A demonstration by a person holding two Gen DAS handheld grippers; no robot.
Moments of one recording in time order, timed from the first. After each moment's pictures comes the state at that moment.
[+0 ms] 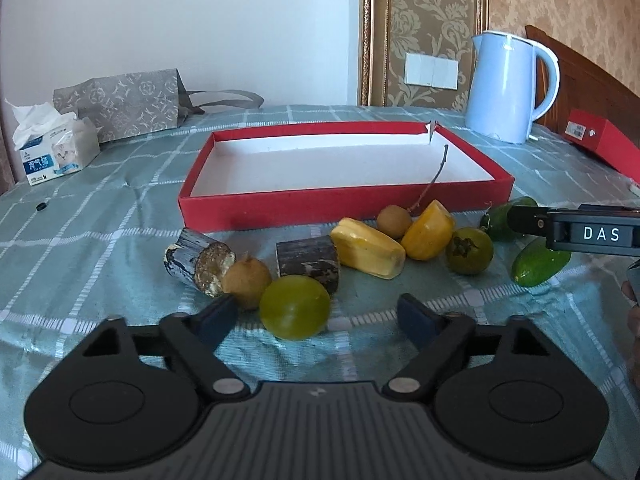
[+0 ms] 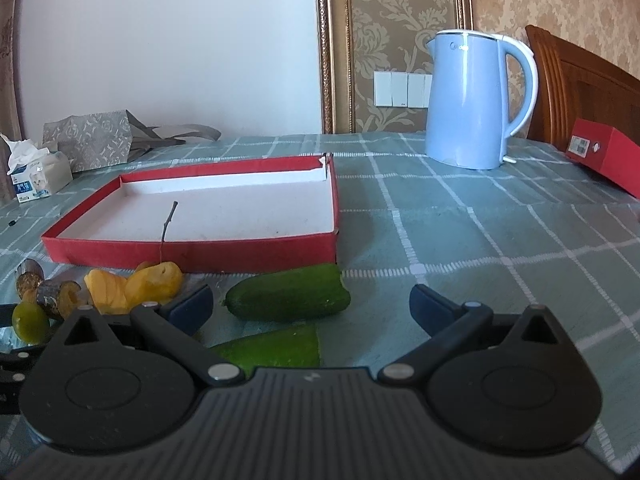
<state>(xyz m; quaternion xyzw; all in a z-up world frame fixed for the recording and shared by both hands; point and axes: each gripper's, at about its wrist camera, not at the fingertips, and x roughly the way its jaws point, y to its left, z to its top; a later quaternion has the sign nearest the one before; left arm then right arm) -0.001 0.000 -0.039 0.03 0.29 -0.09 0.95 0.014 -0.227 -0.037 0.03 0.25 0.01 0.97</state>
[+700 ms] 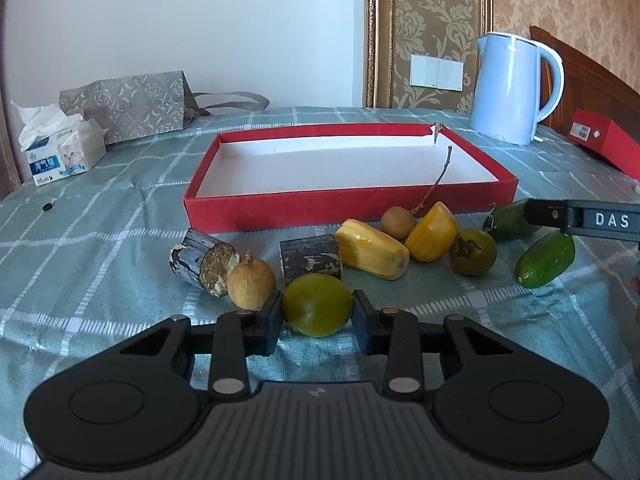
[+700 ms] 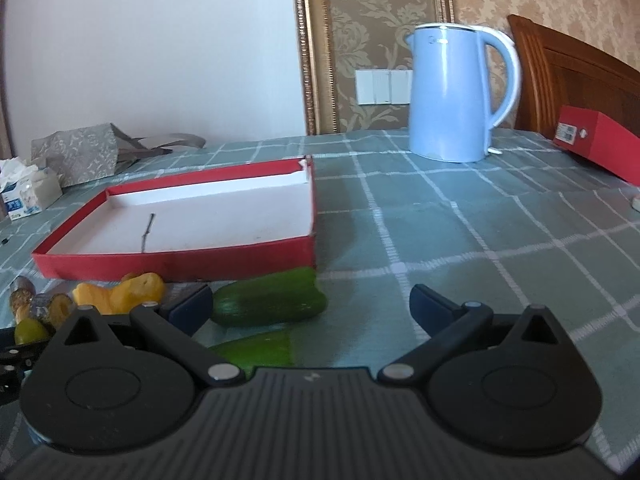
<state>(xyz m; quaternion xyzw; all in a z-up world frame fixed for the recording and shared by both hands) -0.004 0.000 -0.038 0.02 0.29 -0.08 0.95 0.012 -0.243 -0.036 0.06 0.25 -0.01 0.97</state>
